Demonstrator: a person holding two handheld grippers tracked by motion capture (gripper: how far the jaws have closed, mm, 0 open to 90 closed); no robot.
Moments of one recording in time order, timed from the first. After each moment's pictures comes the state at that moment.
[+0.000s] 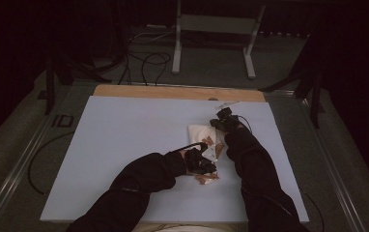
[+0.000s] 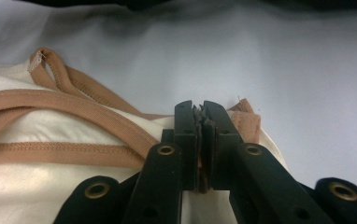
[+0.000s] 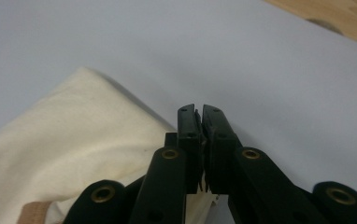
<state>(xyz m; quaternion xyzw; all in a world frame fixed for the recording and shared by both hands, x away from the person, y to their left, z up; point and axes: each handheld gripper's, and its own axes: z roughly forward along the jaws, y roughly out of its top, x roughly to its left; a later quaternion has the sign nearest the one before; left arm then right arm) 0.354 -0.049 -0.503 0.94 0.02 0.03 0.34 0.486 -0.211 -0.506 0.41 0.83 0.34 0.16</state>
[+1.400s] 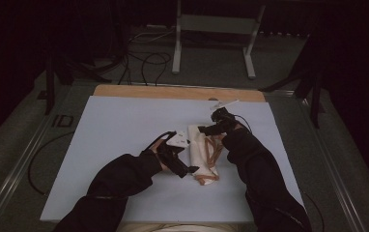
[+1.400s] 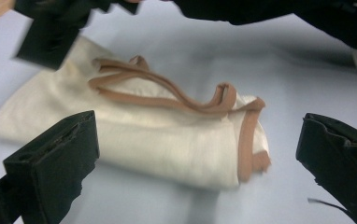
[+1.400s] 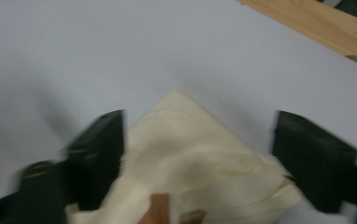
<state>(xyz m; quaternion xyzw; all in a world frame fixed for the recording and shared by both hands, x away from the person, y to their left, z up) 0.348 0.047 -0.465 0.88 0.14 0.04 0.45 0.448 -0.185 -0.460 0.36 0.85 0.36 0.13</state>
